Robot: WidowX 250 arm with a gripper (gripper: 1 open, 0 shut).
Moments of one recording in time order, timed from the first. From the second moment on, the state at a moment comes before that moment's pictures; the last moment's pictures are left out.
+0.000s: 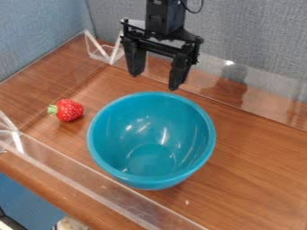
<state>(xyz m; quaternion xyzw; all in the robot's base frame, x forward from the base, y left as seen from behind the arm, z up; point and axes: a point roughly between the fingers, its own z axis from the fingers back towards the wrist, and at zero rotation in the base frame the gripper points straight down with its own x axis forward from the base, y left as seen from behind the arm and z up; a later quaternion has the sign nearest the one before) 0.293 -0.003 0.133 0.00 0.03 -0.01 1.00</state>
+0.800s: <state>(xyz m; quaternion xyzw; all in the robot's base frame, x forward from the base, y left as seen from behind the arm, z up) 0.266 0.081 0.097 0.02 0.05 -0.10 0.99</state>
